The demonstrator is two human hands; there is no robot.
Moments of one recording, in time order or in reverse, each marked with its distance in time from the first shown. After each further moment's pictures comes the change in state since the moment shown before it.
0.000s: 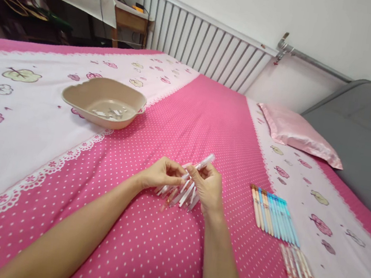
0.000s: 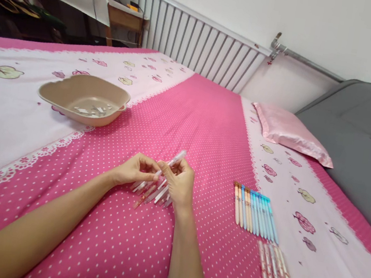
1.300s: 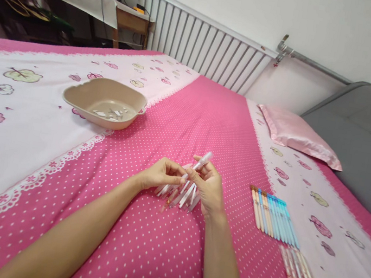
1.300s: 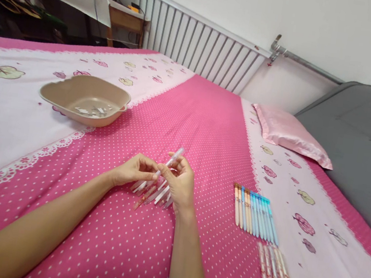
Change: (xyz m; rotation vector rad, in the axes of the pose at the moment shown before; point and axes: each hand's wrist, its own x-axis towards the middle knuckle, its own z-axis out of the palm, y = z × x) left_hand -0.002 -0.005 -0.004 -0.018 -0.030 -0.003; right_hand -0.002 -0.005 0.000 0.140 -0.073 0.076
